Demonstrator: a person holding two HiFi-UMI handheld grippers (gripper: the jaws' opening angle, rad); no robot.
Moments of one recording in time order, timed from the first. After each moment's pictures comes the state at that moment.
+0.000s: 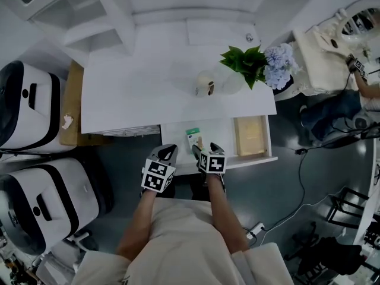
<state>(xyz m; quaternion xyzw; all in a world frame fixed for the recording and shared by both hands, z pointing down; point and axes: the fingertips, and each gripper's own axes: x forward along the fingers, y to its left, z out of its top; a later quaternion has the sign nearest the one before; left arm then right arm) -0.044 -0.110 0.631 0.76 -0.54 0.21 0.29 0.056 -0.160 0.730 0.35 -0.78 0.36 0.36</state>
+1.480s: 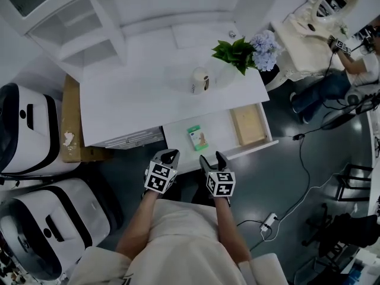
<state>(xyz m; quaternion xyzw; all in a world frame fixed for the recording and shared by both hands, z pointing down) -0.050 -0.068 0.646 0.81 -0.47 0.23 0.26 0.075 -0.089 0.662 0.44 -0.82 0.27 0.24</state>
